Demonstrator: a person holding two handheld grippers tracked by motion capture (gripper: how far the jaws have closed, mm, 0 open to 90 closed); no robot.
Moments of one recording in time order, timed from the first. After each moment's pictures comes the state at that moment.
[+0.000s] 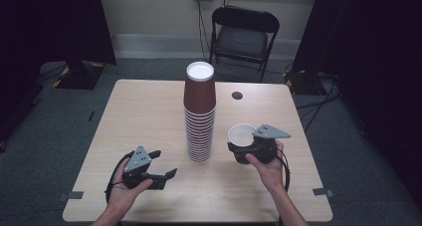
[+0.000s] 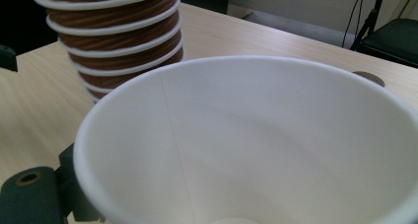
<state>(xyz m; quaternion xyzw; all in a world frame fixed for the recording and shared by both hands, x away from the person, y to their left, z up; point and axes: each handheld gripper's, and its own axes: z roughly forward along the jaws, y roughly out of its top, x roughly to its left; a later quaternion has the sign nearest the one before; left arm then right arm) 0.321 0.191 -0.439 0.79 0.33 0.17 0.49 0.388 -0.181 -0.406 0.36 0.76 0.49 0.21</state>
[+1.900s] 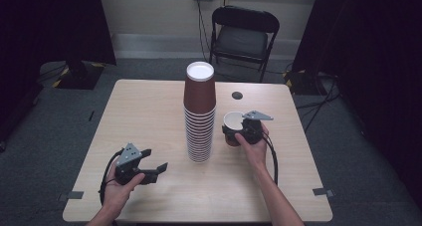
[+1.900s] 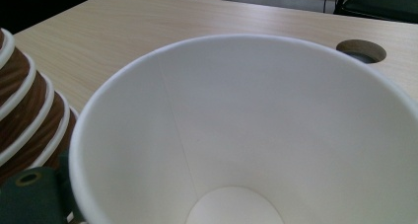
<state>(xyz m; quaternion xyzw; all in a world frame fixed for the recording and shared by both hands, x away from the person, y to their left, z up) 0.330 0.215 -0.451 0.76 0.39 0.18 0.49 0.472 -0.166 -0.459 0.43 0.74 0.47 0.20</state>
